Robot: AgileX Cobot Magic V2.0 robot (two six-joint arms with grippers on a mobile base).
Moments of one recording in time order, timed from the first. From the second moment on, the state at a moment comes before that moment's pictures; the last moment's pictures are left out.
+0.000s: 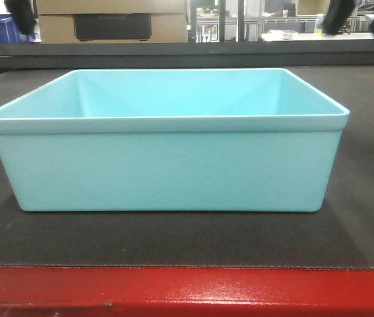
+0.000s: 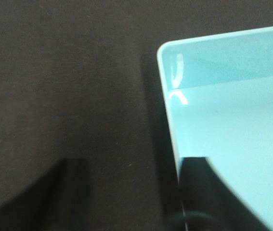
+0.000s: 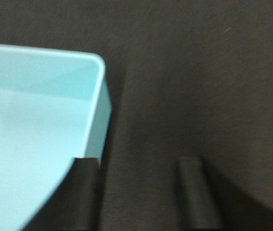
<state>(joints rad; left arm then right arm) -0.33 1.47 -1.33 0.34 0.84 -0.32 0.09 1.46 -1.28 0.08 0.74 0.07</state>
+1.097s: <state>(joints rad) -0.09 0.52 -0.42 0.08 0.24 -0.10 0.03 0.43 -0.39 -0.04 0.33 0.07</state>
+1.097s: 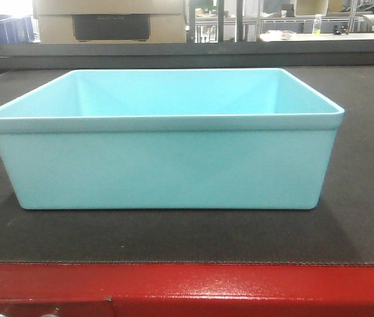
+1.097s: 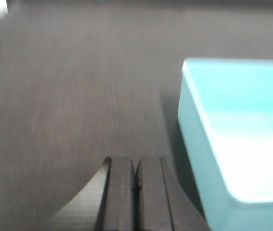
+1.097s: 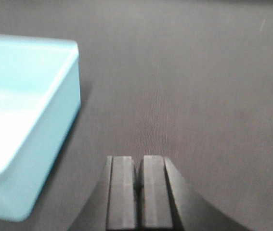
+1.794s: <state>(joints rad) -0.09 0.29 -0.38 0.09 0.21 -0.10 0.03 0.19 -0.39 -0.04 0.30 0.07</state>
